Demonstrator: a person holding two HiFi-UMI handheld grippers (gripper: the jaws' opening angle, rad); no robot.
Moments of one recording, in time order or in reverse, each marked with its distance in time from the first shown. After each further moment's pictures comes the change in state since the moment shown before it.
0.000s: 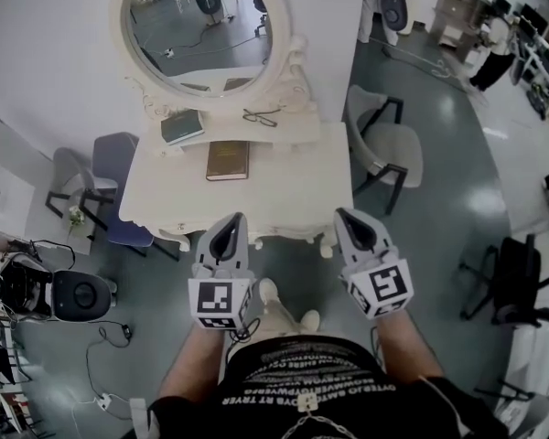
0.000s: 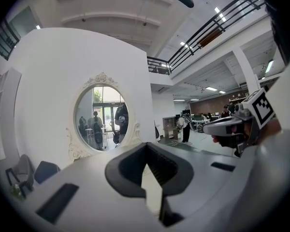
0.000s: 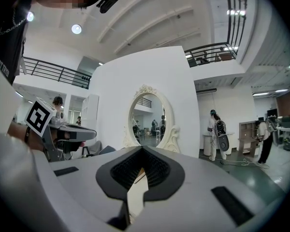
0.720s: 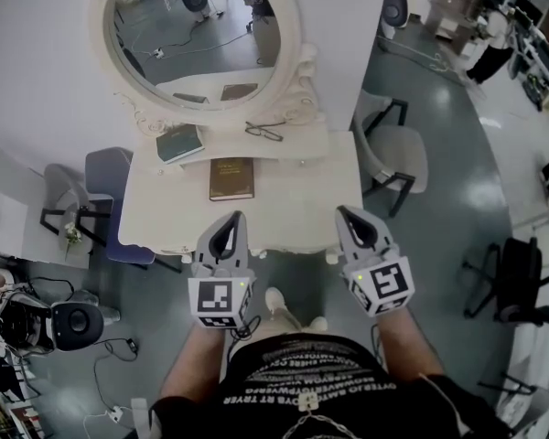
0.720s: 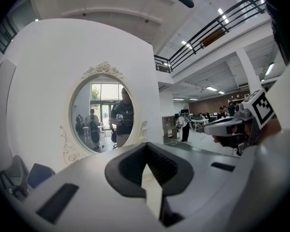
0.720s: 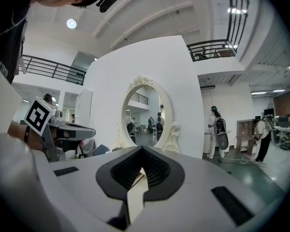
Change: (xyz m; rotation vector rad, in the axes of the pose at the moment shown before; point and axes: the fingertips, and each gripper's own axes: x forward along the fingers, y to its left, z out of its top) left arm 0.085 0.076 -0.004 -0.017 0.011 -0.030; right arm 0.104 -0.024 -0.001 0.009 0.046 -0.043
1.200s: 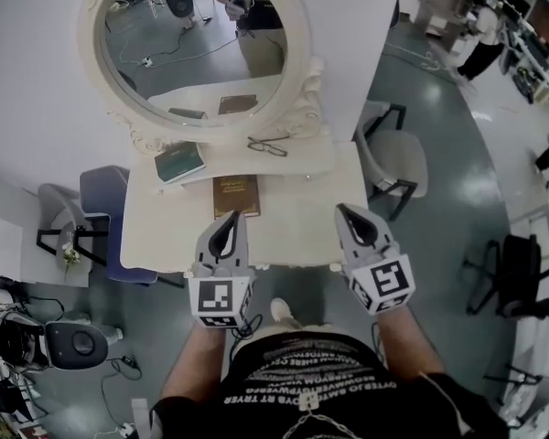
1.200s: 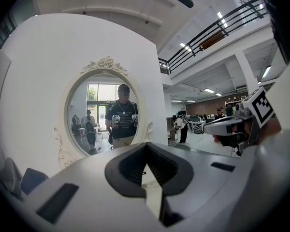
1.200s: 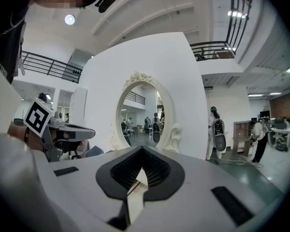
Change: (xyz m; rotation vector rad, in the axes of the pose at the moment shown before) left arm 0.049 0.057 0.003 0.015 -0.016 -0.046; right arm 0.067 -0.003 0.019 0.008 -0.028 -0.052
